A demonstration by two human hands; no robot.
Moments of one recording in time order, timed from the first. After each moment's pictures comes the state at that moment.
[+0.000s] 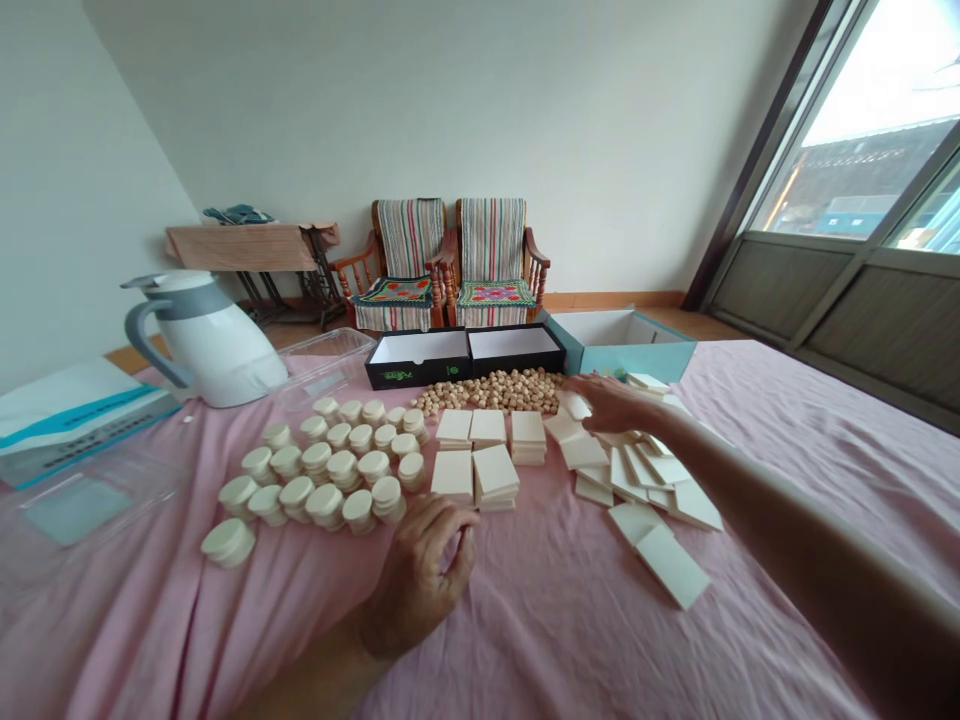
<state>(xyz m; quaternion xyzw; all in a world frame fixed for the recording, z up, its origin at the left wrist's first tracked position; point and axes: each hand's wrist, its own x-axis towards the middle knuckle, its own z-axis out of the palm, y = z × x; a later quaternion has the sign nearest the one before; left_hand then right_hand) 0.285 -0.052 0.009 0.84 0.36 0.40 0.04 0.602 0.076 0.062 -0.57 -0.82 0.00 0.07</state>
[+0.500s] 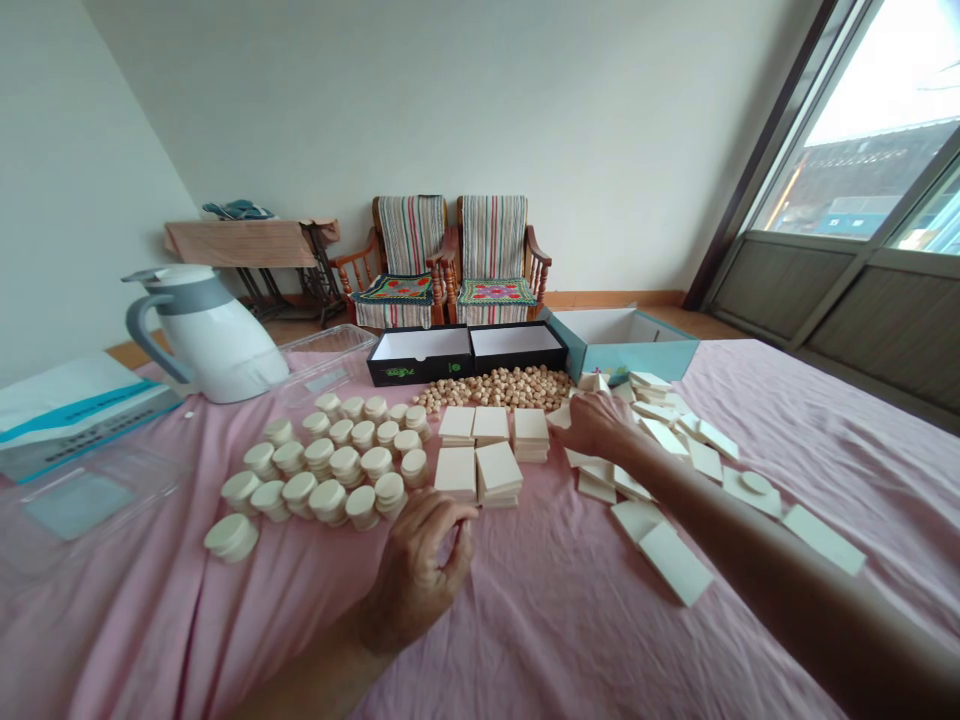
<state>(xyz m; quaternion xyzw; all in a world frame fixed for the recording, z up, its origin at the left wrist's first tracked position) 0.281 -0.052 0.009 0.83 0.36 0.41 0.04 0.546 0.046 0.053 -0.71 -0.70 -0.03 0.02</state>
